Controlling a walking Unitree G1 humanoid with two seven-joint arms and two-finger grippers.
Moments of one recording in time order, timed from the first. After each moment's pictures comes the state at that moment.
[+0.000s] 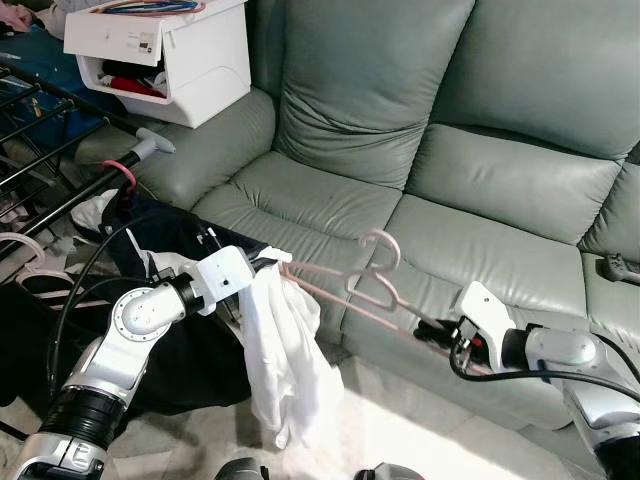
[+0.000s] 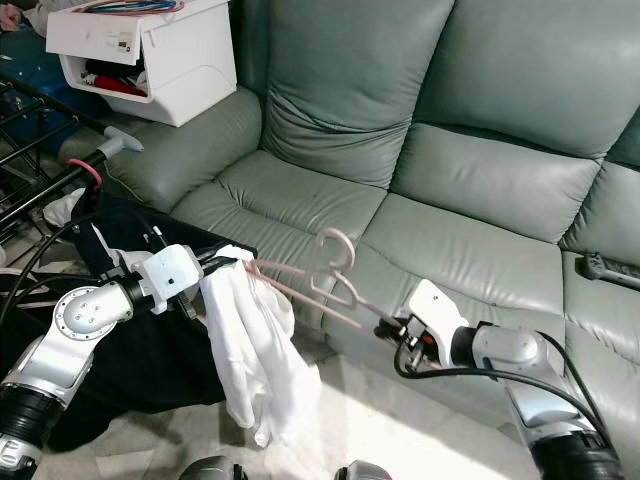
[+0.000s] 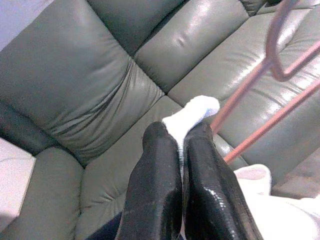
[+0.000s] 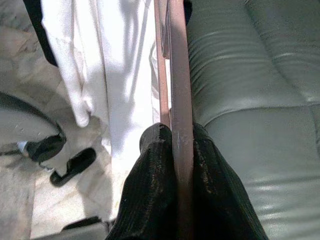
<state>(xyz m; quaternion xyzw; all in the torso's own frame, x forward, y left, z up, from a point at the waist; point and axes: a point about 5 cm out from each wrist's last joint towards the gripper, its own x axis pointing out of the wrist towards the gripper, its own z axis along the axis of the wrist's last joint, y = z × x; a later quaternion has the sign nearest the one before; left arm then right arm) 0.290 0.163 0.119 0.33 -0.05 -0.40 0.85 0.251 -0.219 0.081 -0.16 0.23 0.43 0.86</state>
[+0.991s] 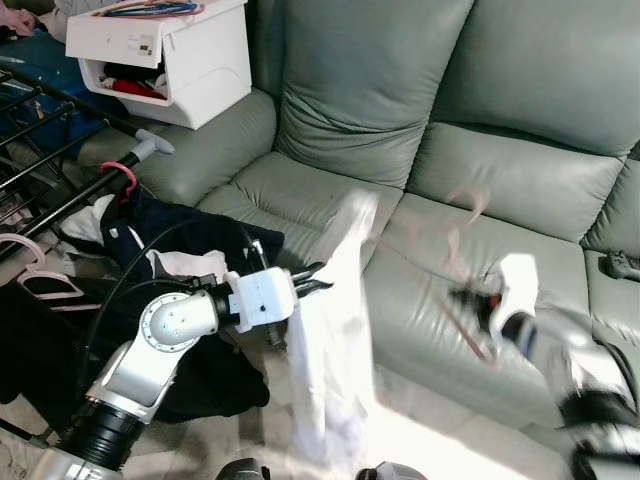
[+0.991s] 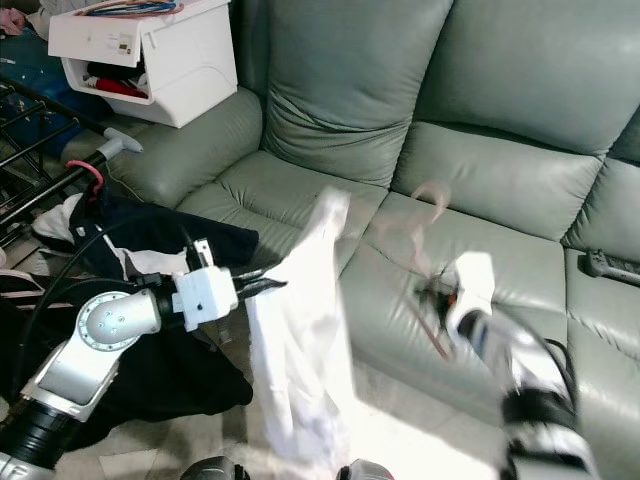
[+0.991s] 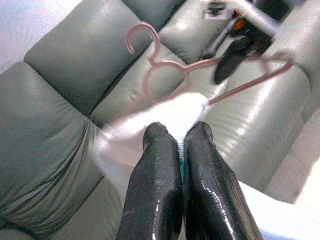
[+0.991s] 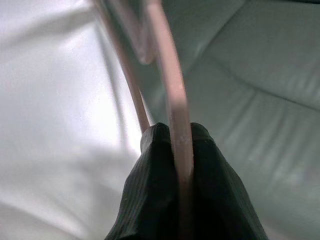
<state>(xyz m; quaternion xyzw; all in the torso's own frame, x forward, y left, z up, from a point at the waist) 0.262 0.106 0.142 0.28 -0.11 -0.51 0.80 0.307 -0.248 0.065 0.19 0.22 0.07 0.95</state>
